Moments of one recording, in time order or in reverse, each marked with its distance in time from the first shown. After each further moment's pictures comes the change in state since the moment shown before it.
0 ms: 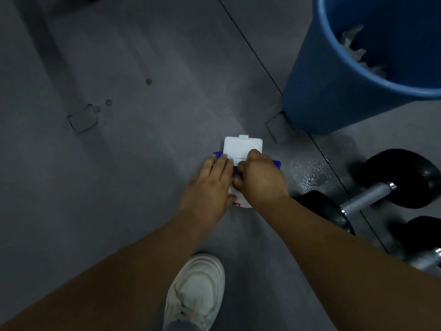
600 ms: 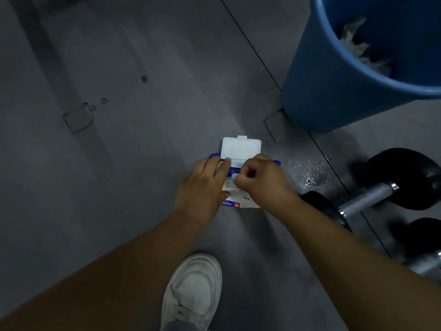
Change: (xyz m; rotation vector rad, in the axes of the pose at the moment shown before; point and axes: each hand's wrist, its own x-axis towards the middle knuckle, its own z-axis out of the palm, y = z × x) left_hand 0.005 -0.004 -0.001 -0.008 0.039 -0.023; right_hand -0.004 0.018 -0.007 0.664 -0.038 0.078
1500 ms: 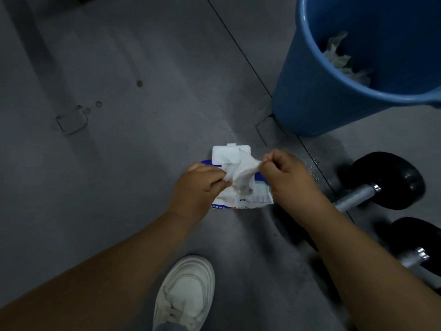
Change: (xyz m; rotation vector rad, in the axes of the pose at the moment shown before) left_hand 0.001 0.006 -0.023 -0.533 0.169 0.032; right_hand -0.029 -0.007 -0.050 0.214 0.121 0.025
